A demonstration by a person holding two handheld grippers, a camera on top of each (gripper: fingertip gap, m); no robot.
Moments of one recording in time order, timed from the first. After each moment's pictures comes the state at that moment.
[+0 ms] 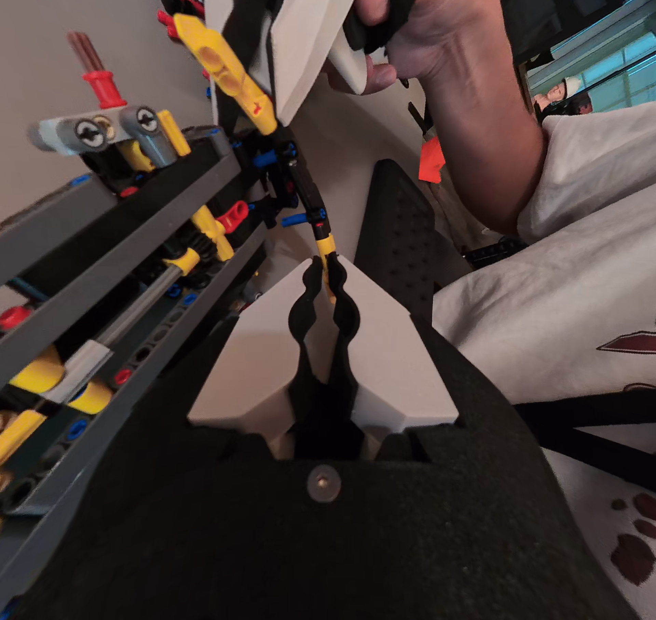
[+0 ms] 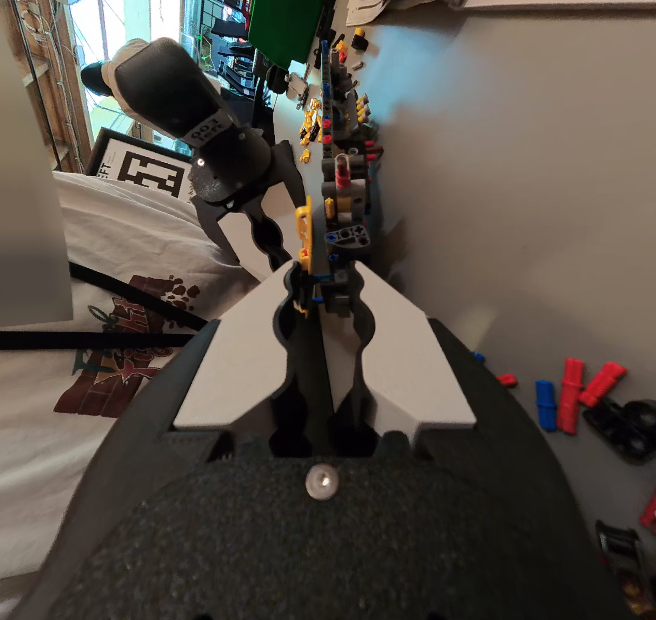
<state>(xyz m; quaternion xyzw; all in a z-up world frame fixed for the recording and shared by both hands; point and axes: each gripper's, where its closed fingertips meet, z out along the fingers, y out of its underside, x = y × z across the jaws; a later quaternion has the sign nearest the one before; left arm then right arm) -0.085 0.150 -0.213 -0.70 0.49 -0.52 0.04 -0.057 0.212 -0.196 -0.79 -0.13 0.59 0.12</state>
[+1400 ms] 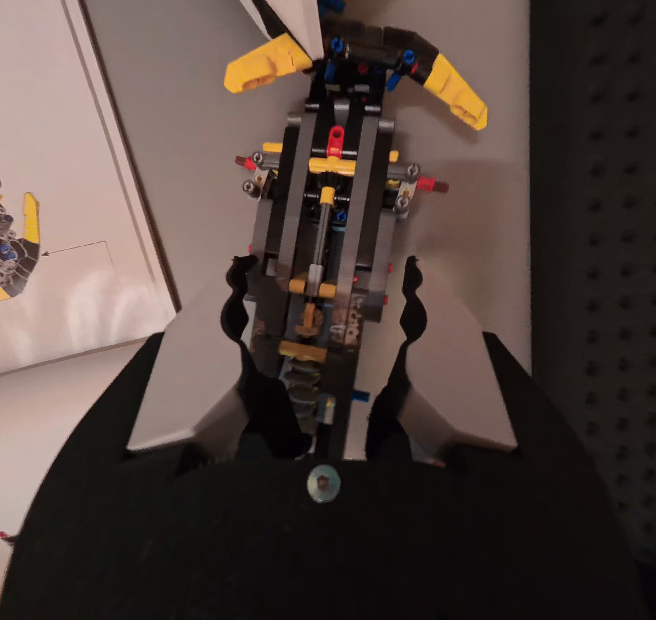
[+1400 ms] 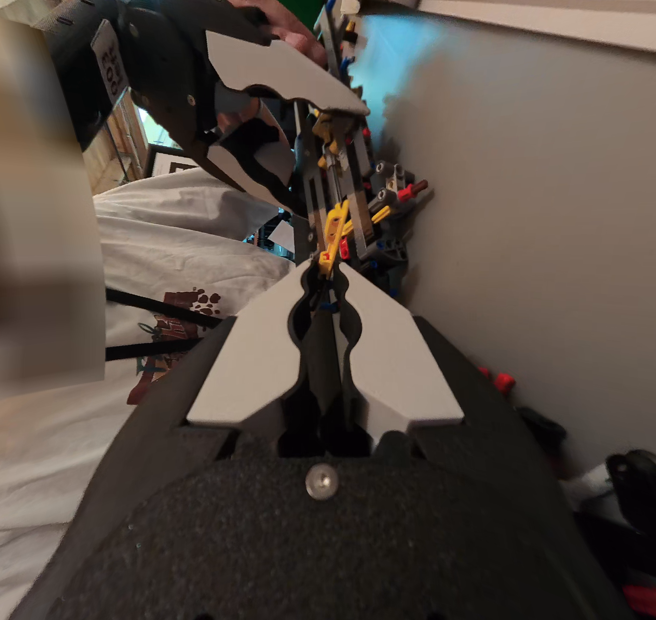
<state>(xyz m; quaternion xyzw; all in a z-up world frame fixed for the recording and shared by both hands) -0.114 0.258 -0.228 -0.55 0.80 -0.23 0.09 -0.040 0.235 -0.202 -0.77 -0.10 0.63 0.04</state>
